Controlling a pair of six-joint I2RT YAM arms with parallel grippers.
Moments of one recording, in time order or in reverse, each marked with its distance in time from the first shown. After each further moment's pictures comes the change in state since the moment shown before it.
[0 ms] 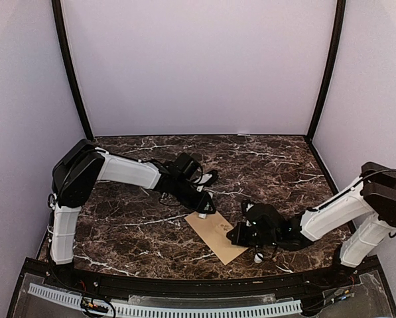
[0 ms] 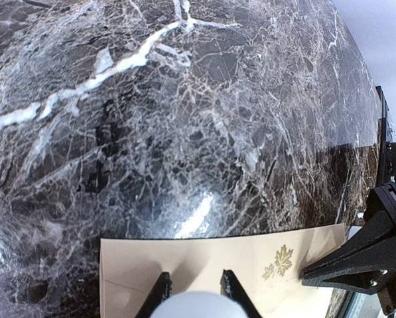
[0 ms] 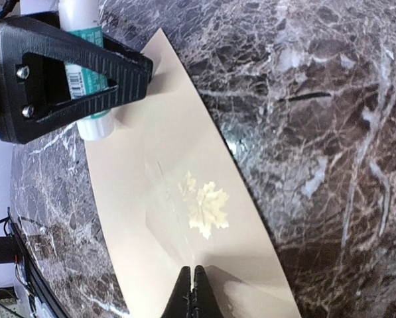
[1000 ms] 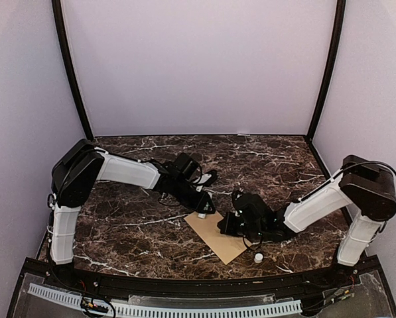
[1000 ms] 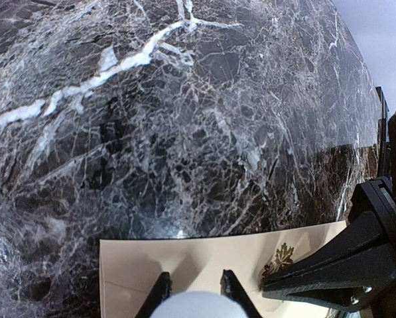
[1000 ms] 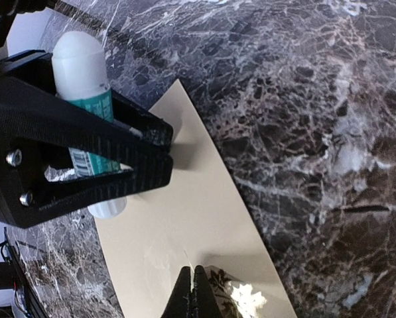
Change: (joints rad) left arm 0.000 -0.004 -0.009 0.003 0.000 -0.001; right arm -0.059 0.134 0.152 -0.013 0.000 -0.052
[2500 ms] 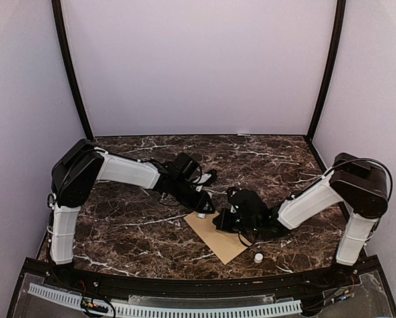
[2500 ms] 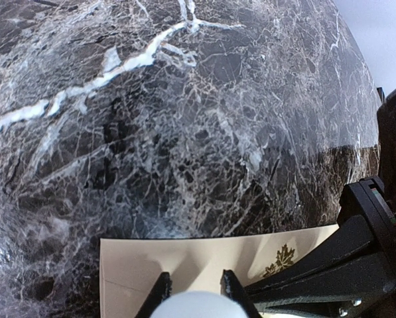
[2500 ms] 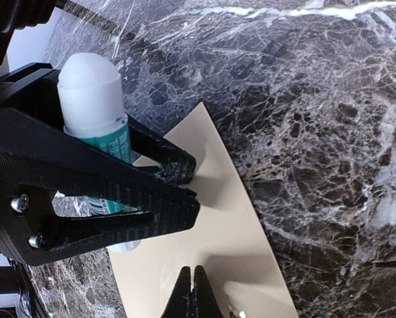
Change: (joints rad) left arm 0.000 -0.001 0.000 0.000 -0.003 0.000; right arm -0.032 0.075 0.061 0.055 -0.043 -0.032
